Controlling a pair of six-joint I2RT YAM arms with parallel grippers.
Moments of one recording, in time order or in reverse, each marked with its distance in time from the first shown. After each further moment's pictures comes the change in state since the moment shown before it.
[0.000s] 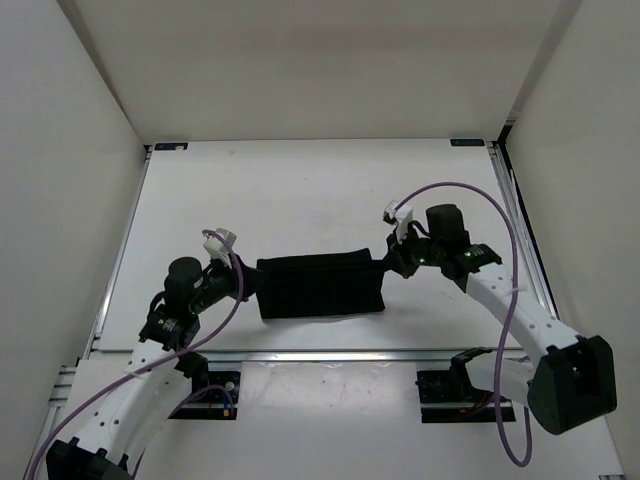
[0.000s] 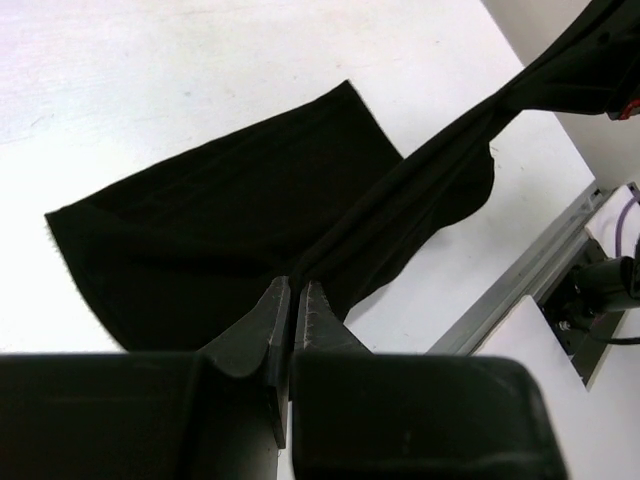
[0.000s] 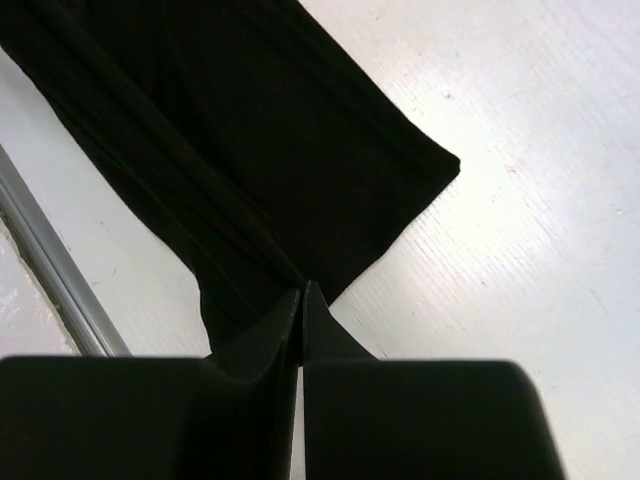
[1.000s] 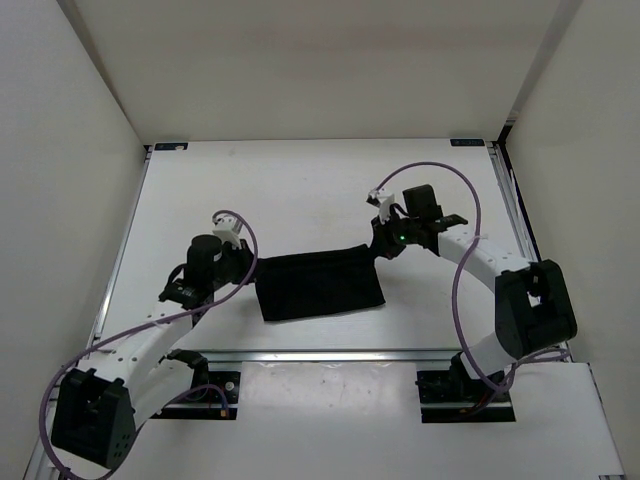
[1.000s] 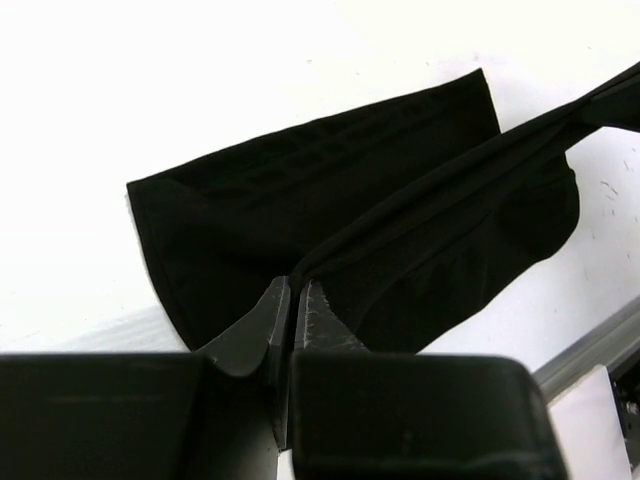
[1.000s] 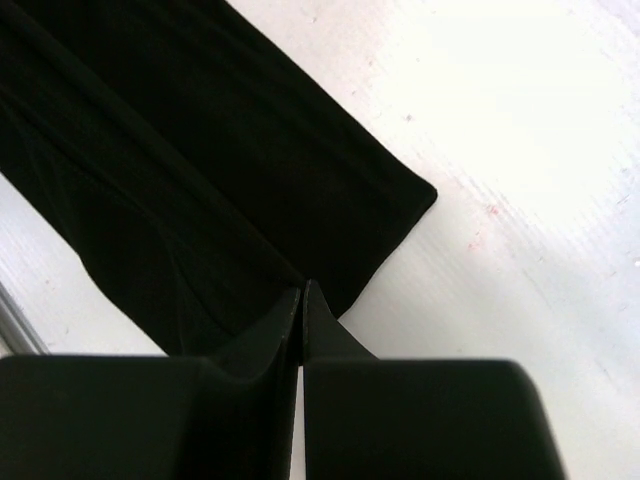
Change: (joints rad) left arm -0.003 0.360 0.076 0.060 -0.188 -0.038; right arm -0.009 0.410 0.182 0.068 0.002 0.045
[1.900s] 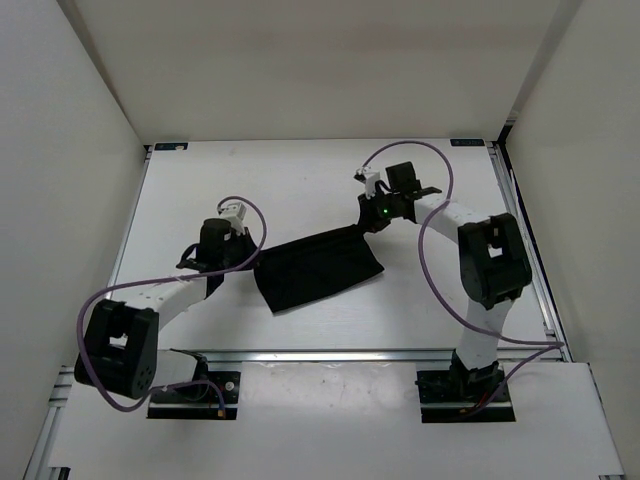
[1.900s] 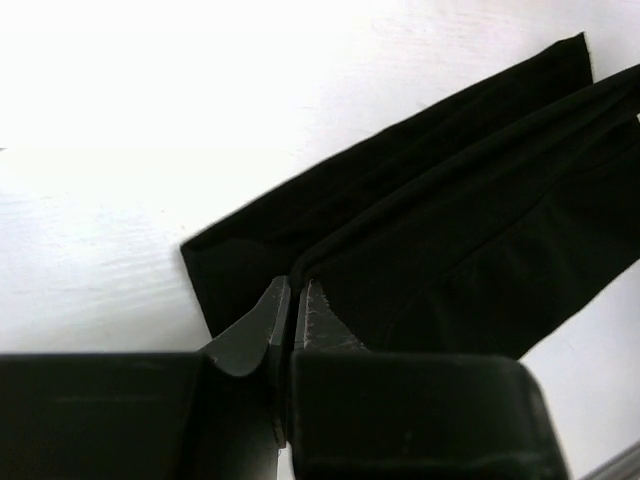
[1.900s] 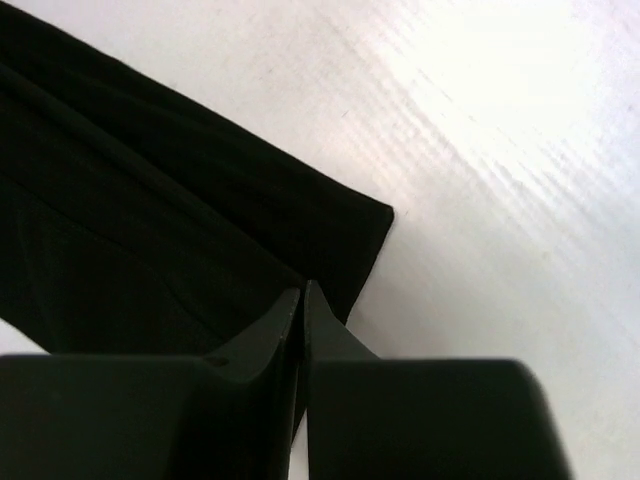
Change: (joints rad) left arm 0.051 0.369 0.100 0.142 -0.068 0.002; right arm -0.021 0.372 0.315 0.045 0.005 0.031
